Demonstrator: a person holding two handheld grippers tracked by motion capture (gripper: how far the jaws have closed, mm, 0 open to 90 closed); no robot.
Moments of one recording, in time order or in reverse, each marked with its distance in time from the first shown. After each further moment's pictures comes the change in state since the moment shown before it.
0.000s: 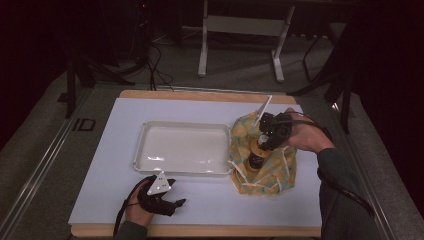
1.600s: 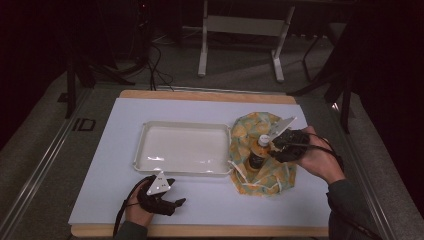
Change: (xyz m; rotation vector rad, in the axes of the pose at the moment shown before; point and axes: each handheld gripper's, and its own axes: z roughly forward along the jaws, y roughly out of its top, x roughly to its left) left arm 0.000 0.000 -0.001 -0.008 0.008 -0.006; right arm 0.036 -0.053 0.003 -0.171 -0.219 0.101
